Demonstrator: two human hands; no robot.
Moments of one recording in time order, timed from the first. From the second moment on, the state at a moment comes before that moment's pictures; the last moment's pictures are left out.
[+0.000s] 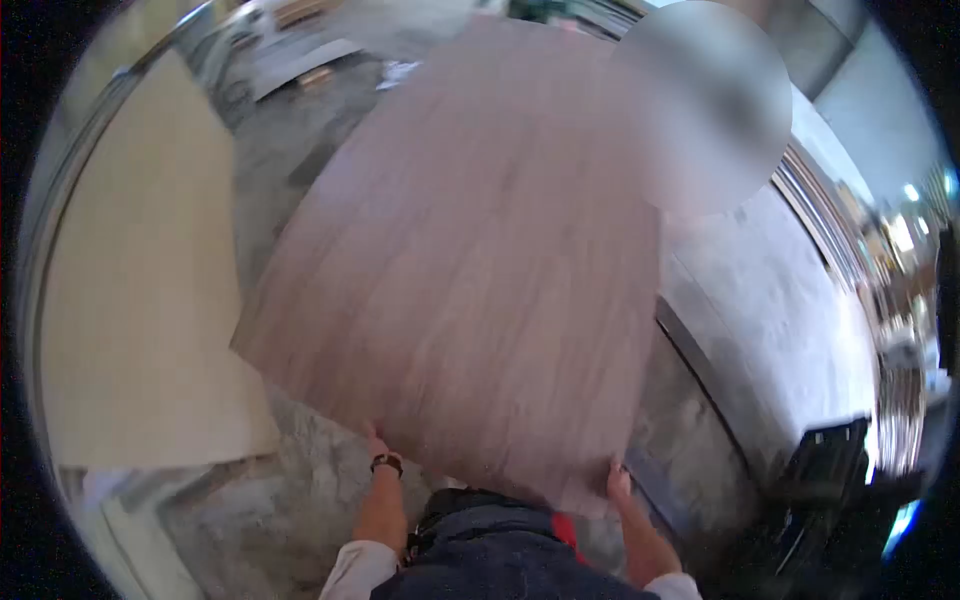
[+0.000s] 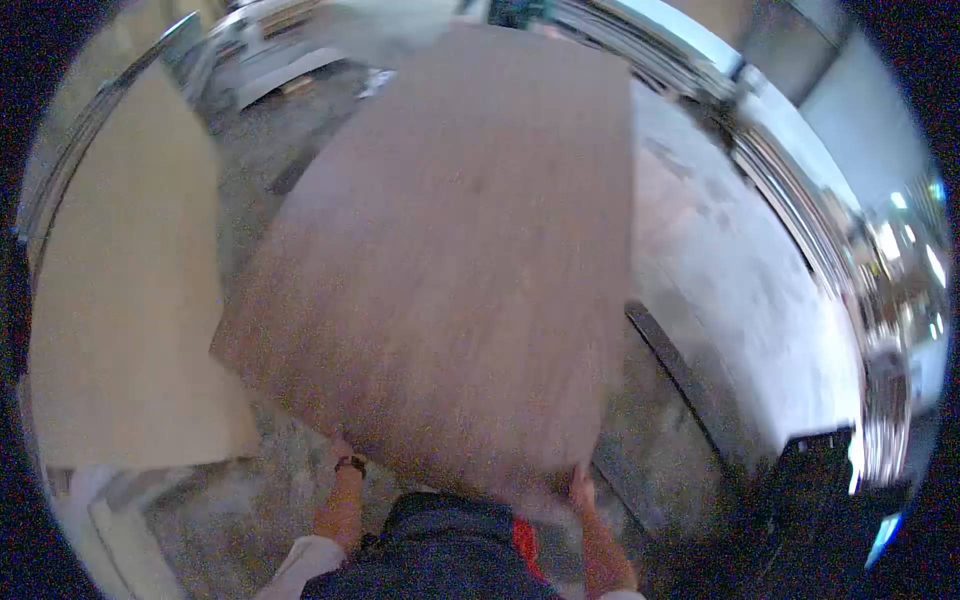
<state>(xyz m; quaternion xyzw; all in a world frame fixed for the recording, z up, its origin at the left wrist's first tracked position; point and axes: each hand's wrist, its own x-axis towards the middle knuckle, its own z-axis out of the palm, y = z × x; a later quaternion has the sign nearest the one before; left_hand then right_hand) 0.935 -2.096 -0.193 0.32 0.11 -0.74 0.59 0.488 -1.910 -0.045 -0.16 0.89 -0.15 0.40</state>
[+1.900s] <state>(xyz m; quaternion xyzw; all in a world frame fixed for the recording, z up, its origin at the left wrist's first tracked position) 1.109 -2.404 -0.457 0.85 -0.24 -0.44 0.15 0.752 -2.094 -0.300 -0.03 0.85 -0.11 0.52</state>
